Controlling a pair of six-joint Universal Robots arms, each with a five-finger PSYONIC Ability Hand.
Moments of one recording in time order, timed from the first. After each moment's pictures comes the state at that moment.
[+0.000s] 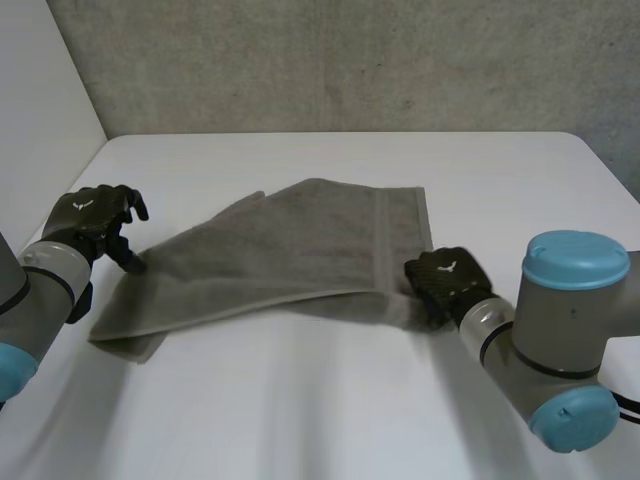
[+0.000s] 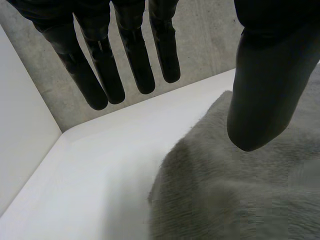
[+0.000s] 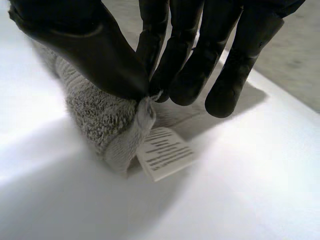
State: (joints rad) left arm 4.57 -1.85 -1.71 3.35 -1.50 3.24; right arm 2.02 -1.05 1.64 -0.22 1.48 2.81; left_hand 0.69 0.69 0.69 0.70 0.67; right_hand 1.32 1.32 1.33 1.34 1.16
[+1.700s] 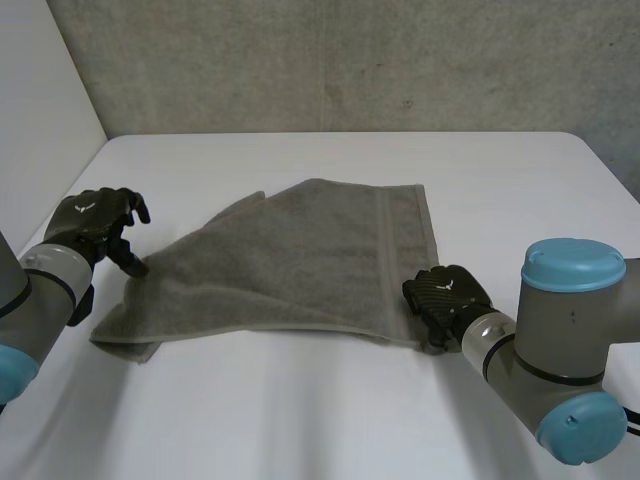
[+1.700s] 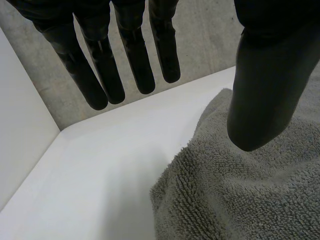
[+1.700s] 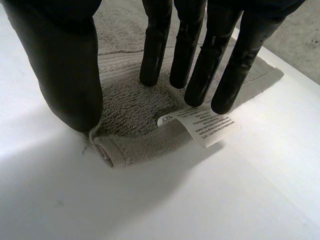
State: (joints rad) left arm 4.57 -1.85 -1.72 3.35 -1.50 3.24; right arm 2.01 -1.04 1.67 -0.16 1.45 2.77; left_hand 0.69 0.69 0.69 0.70 0.67; right_hand 0.71 0.70 0.72 0.72 0.54
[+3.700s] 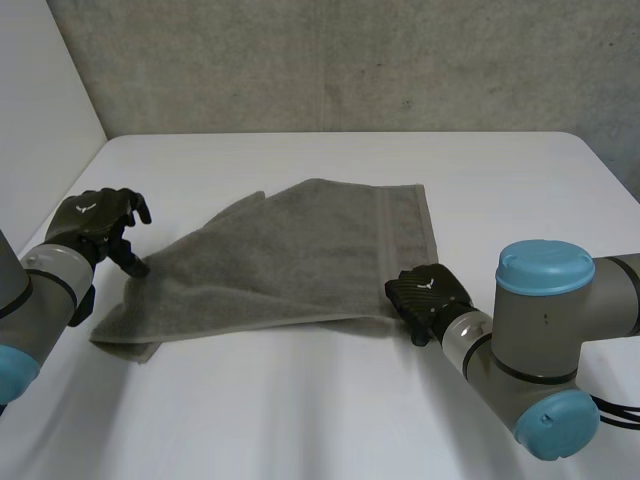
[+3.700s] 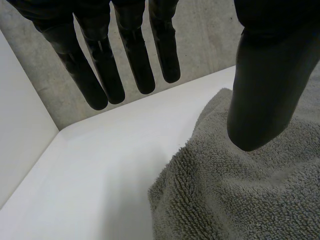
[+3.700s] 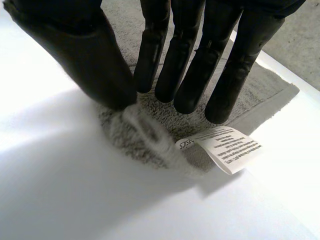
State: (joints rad) left arm 4.57 -1.85 -1.72 3.35 -1.50 3.24; right arm 2.07 -0.99 1.60 -0.17 1.46 2.77; left_hand 0.69 0.69 0.69 0.70 0.67; right_hand 1.15 1.15 1.13 1.14 0.96
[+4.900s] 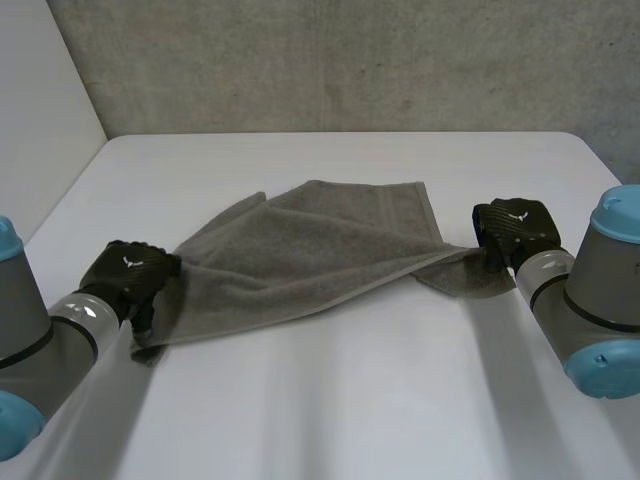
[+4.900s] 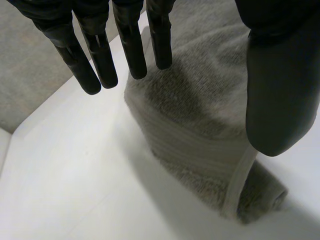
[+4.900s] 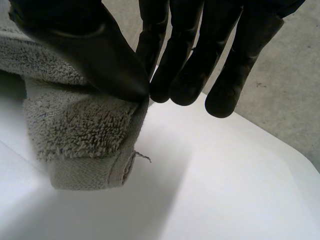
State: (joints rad) left arm 4.51 -1.84 -1.83 3.26 -1.47 3.67; right arm 1.86 -1.09 1.58 -0.26 1.54 2.89; left_hand 0.52 0.50 0.51 0.51 0.52; right_hand 1.32 1.32 1.33 1.34 1.16
